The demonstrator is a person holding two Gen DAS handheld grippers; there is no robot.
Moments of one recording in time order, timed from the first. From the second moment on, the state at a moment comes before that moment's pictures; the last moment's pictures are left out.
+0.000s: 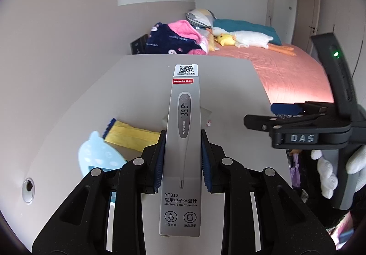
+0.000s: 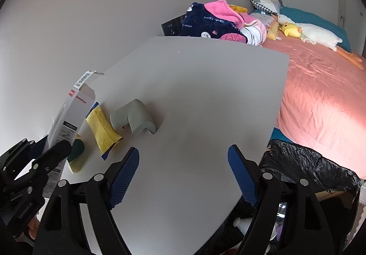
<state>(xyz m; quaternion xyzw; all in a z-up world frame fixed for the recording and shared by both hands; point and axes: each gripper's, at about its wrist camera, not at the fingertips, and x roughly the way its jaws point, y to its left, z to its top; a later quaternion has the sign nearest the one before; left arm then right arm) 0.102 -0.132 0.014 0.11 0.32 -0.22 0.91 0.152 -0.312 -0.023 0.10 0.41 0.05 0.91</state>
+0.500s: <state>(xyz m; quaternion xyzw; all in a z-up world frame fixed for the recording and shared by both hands) 0.099 -0.092 0.031 0.07 0.31 -0.18 0.93 0.215 -0.254 -0.034 0.09 0.44 0.09 0.89</state>
